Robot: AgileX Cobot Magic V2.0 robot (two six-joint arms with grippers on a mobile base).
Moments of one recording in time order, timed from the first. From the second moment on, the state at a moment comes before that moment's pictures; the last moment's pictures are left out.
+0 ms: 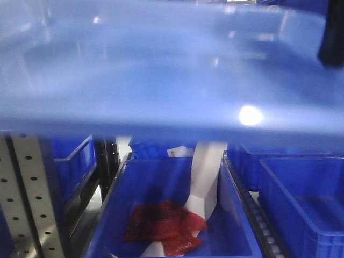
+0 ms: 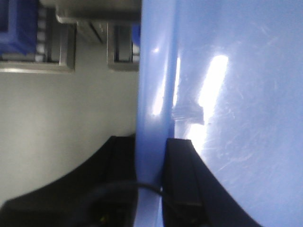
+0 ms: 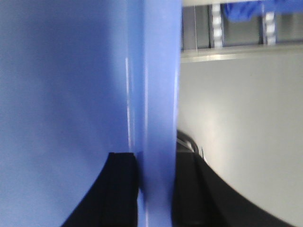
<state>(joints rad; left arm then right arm) -0.73 1.24 -1.25 0.16 1.27 -0.69 0.69 1.23 -1.19 -0.12 1.23 0.80</state>
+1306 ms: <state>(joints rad) -0.40 1.63 -1.55 0.23 0.63 -0.58 0.39 1.82 -1.93 -0.15 1.07 0.54</state>
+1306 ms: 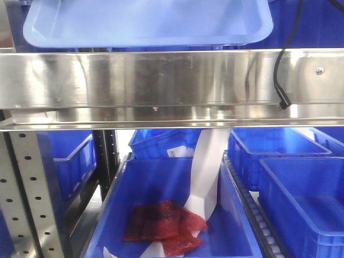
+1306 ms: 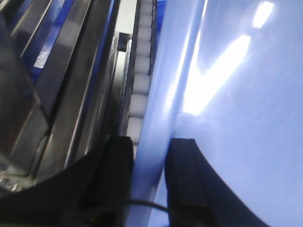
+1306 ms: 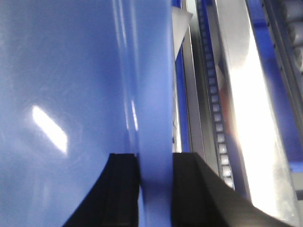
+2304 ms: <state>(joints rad) -0.41 1.73 -1.57 0.33 0.68 -0.60 0.40 1.89 -1.93 -0.18 1.07 0.54</state>
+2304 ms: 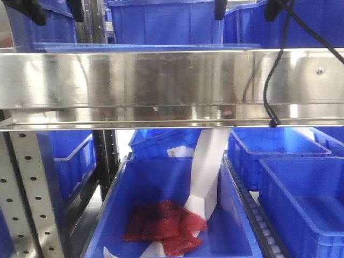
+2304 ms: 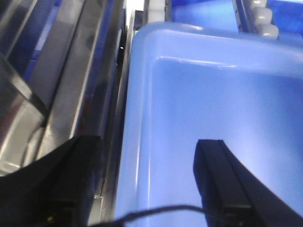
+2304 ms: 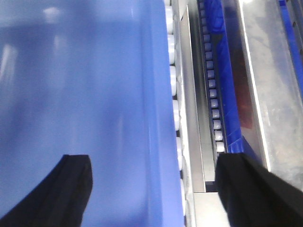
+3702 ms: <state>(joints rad) -0.51 0.70 -0.65 0.44 0.13 -0.61 0.66 0.88 -0.78 -0.35 0.18 0.54</state>
